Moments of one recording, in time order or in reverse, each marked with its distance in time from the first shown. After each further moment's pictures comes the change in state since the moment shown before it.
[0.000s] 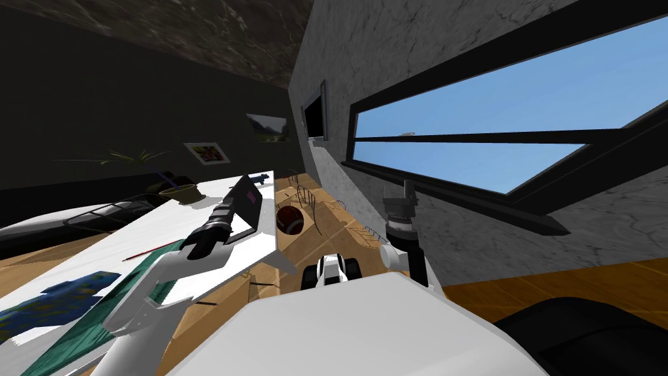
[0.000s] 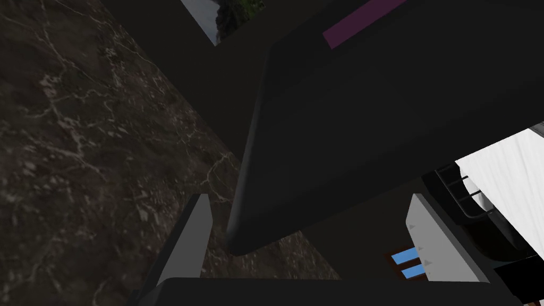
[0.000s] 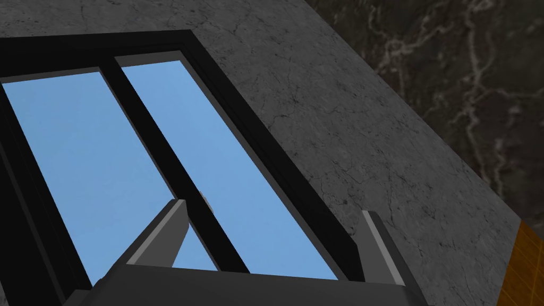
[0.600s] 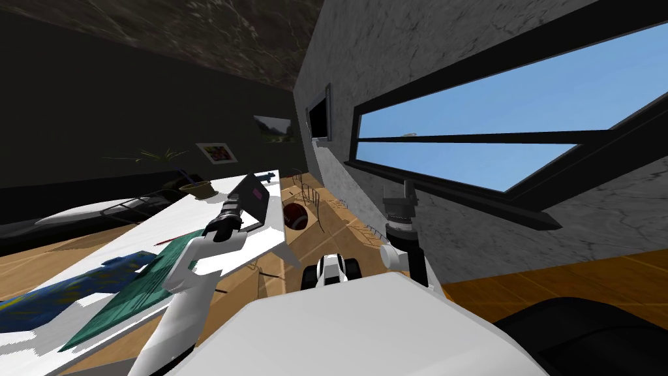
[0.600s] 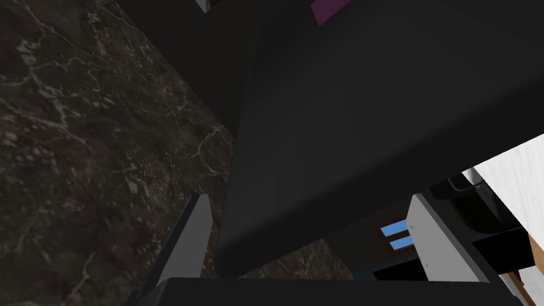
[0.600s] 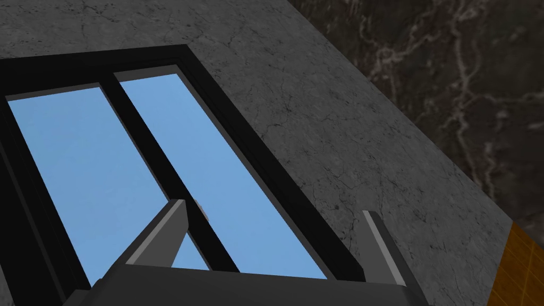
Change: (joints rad) left arm -0.187 -0.099 0.013 0.172 -0.118 -0.044 -0.030; right arm 0.000 0.000 0.000 0.000 0.000 0.000 0.000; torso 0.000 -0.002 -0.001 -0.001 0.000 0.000
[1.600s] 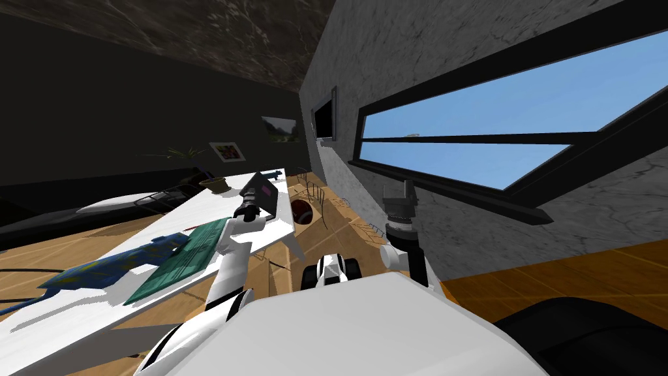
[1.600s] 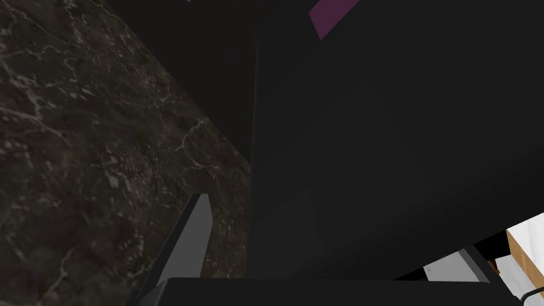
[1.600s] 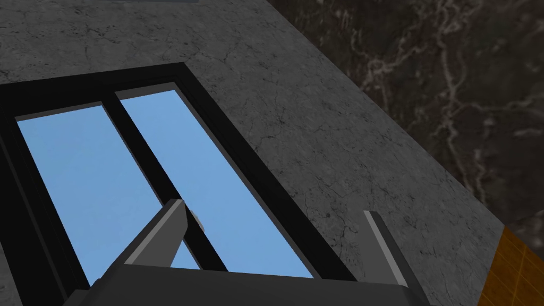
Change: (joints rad) left arm -0.277 -0.130 0.019 0.272 -0.154 -0.056 -0.038; right arm 0.000 0.000 0.000 0.000 0.000 0.000 0.000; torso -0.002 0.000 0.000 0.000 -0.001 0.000
